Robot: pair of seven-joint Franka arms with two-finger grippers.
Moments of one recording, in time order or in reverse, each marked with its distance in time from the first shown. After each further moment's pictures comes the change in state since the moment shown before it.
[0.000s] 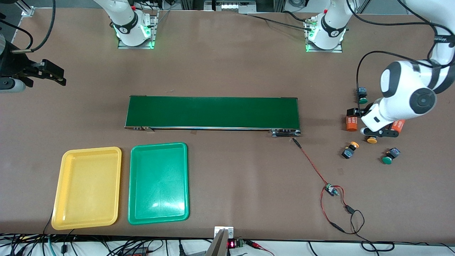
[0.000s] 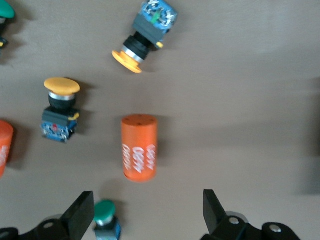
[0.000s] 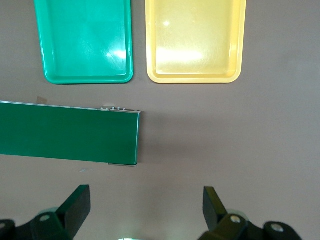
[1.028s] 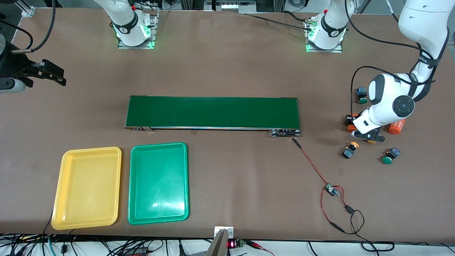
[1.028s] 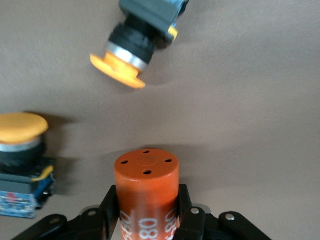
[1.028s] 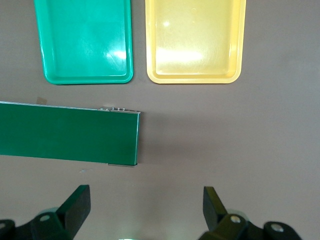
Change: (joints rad) left arm 0.062 0.152 -0.004 -0.032 0.031 0.230 0.164; right arm 0.000 0.000 0.000 0.000 0.000 0.002 0.000
